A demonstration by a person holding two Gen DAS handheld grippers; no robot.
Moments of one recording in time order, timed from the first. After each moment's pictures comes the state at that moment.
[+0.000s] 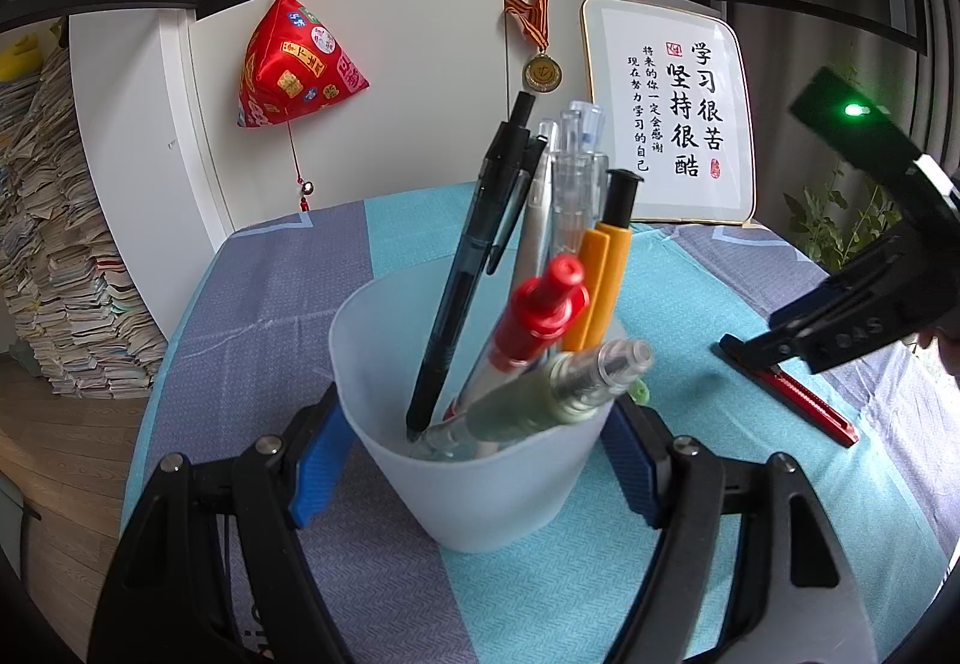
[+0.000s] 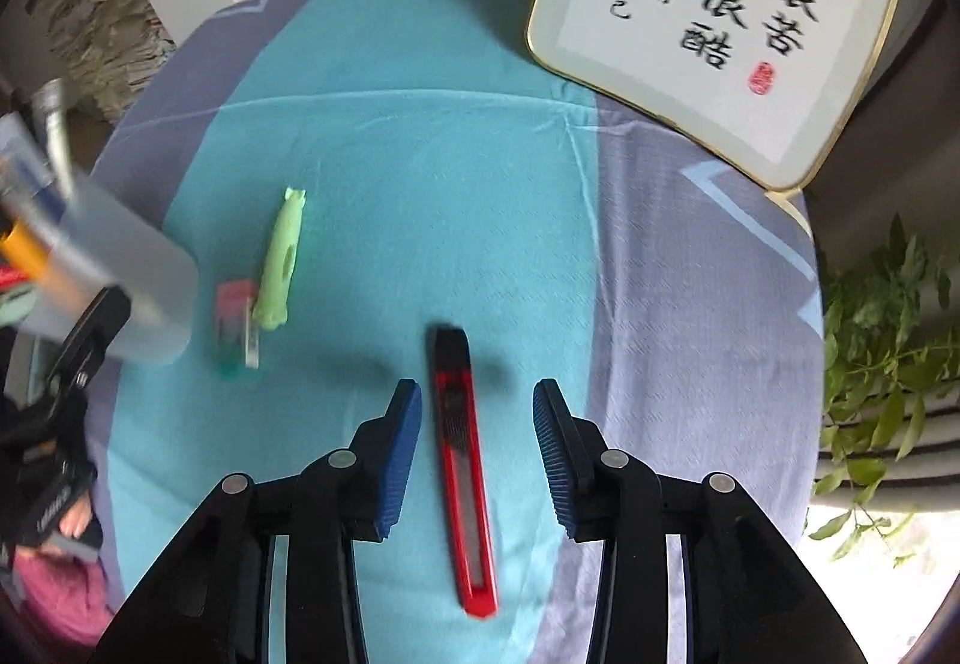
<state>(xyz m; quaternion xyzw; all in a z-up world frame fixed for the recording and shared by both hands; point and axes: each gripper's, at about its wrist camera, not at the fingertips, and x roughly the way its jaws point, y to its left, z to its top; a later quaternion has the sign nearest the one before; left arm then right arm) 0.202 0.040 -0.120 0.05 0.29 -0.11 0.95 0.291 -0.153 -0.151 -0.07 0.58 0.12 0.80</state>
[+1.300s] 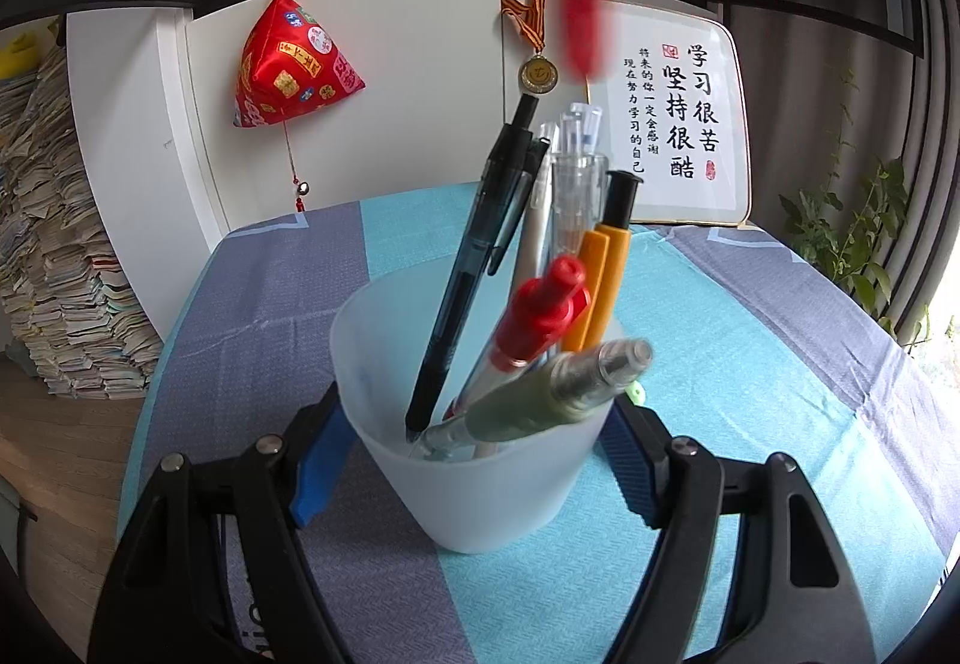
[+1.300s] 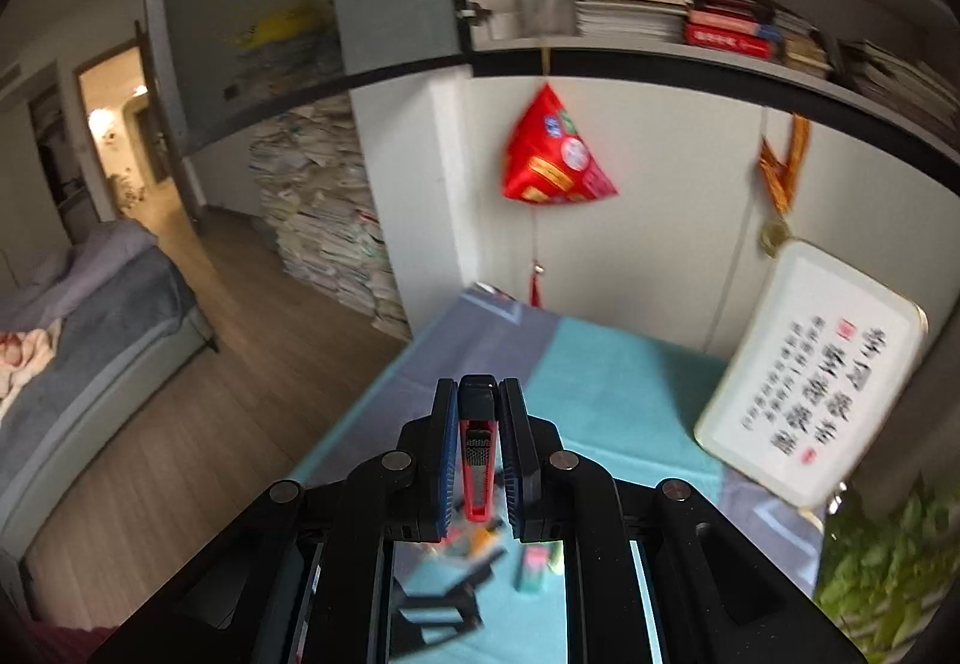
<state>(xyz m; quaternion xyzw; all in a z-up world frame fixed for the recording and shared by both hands) 0.203 0.036 -0.120 0.05 0.29 -0.12 0.95 0.230 -0.061 0.072 -0.04 0.31 0.31 0.90</state>
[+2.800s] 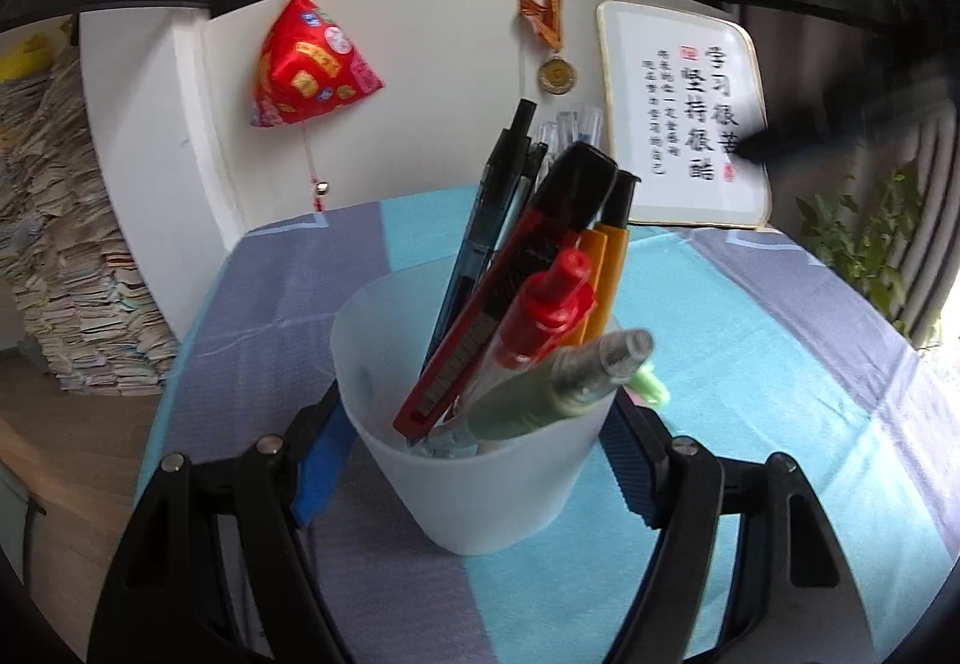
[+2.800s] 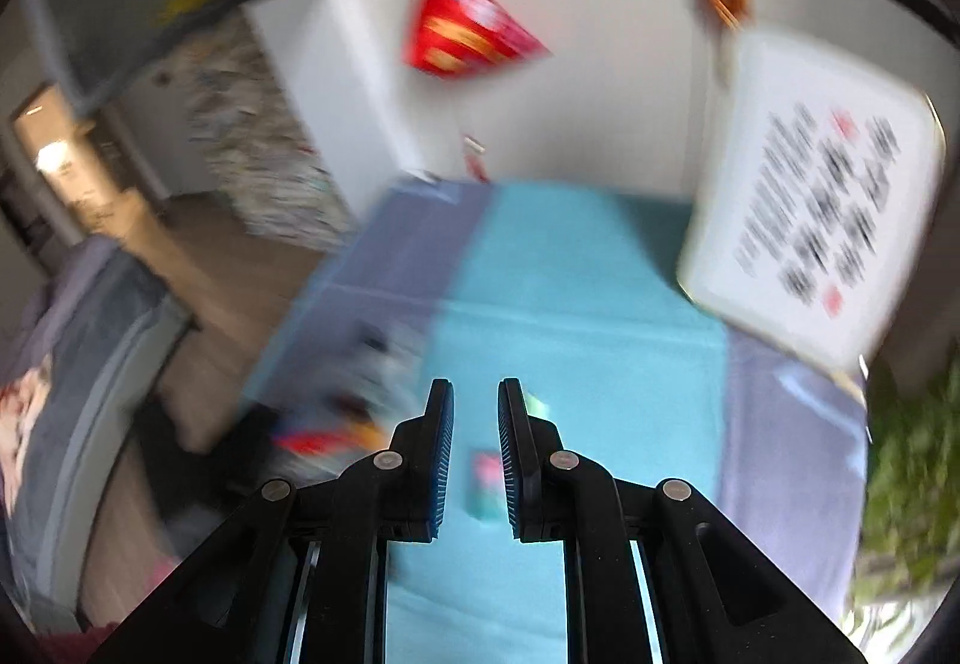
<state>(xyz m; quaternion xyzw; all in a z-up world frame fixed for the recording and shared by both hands) 0.205 0.042 -0.120 0.06 0.29 -0.09 0.95 0.268 -0.116 -0.044 0.01 0.44 0.24 0.86</state>
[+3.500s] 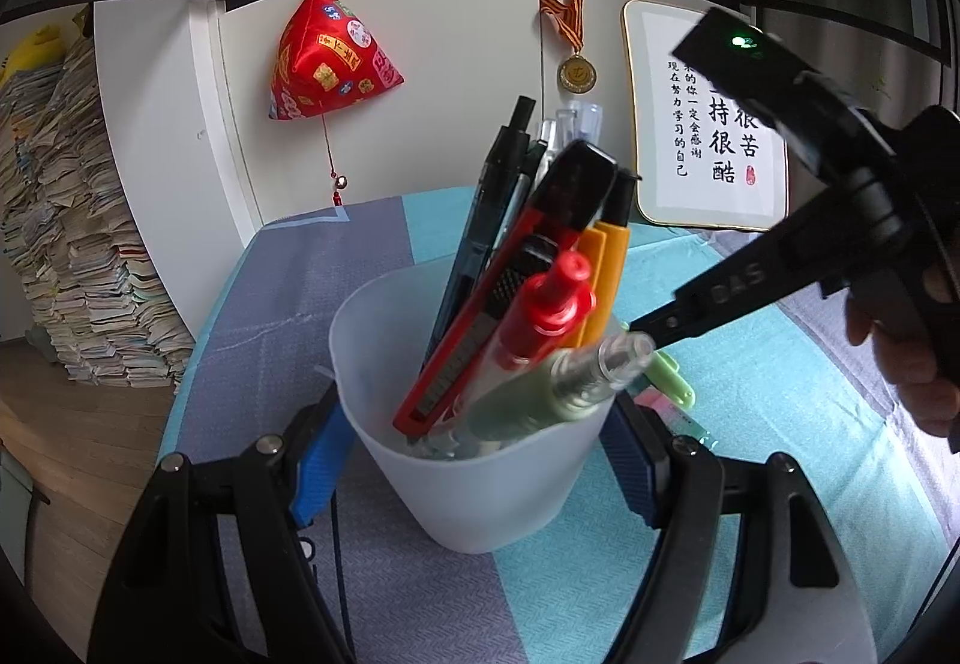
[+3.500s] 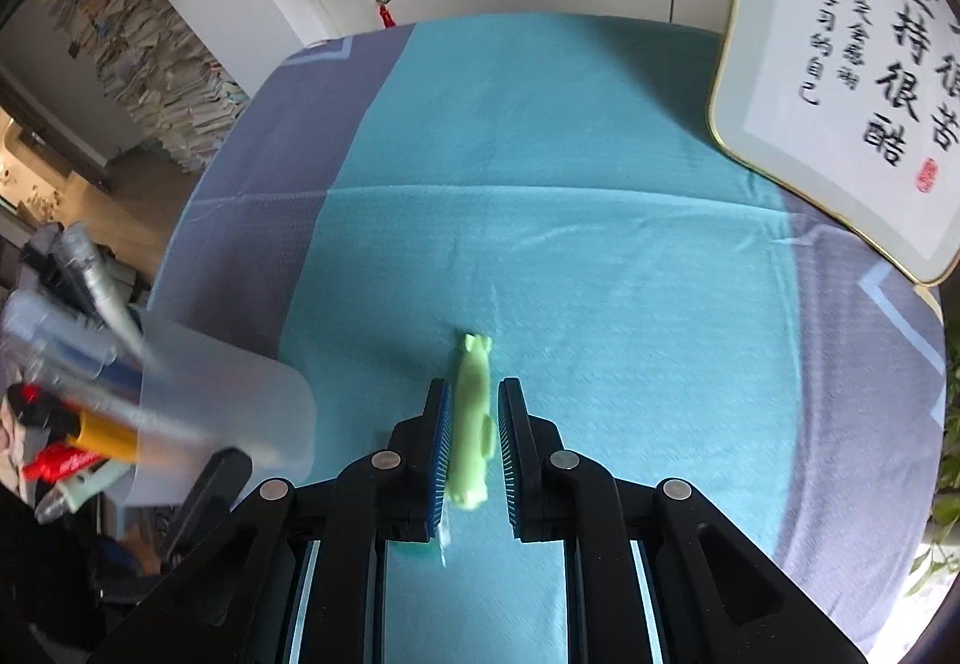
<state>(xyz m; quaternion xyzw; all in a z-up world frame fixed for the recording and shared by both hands) 0.207 0.051 -0.120 0.05 0.29 -0.08 0.95 0.334 -0.082 -0.151 0.01 0.56 0.20 0.80</state>
